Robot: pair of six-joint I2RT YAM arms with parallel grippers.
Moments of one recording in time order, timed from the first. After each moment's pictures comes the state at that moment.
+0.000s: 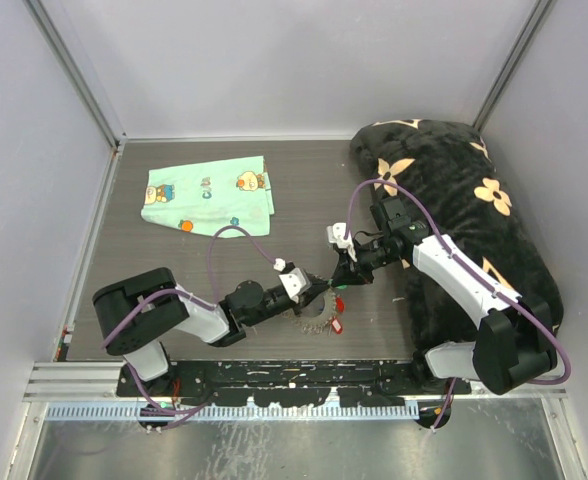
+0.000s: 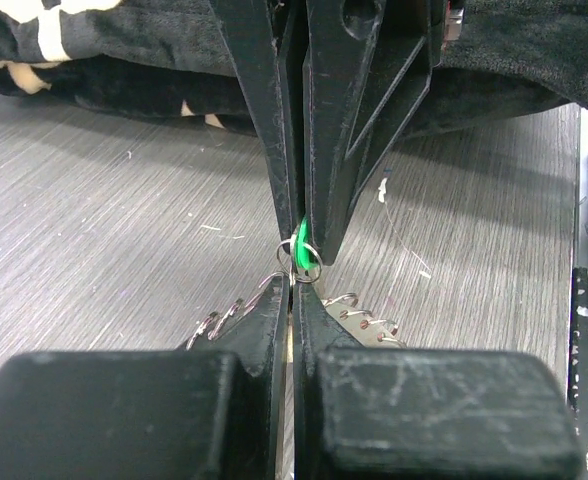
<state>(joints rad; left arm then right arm) -1.09 1.67 0.42 1.29 0.04 0.04 0.38 1.31 0.93 -0.79 -0.96 -0.99</state>
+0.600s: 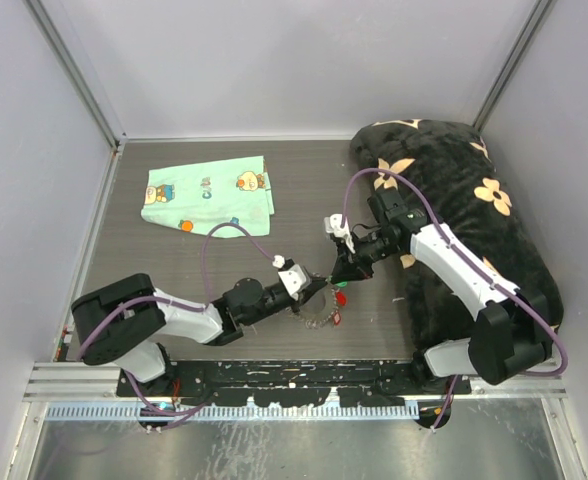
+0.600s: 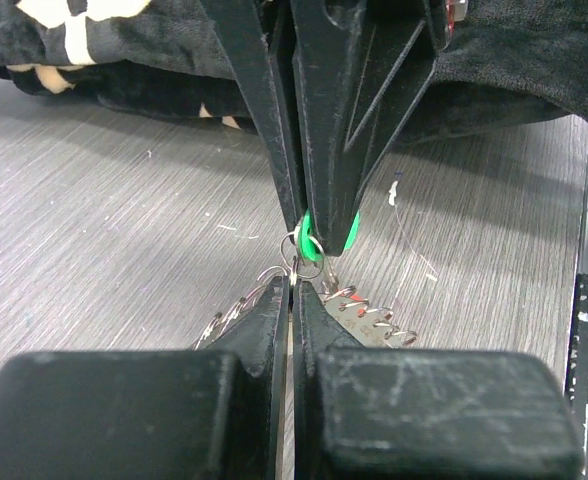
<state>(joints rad) -1.10 1.56 0.44 1.14 -0.01 0.05 0.39 1.35 1.03 -0.90 -0.96 -0.96</state>
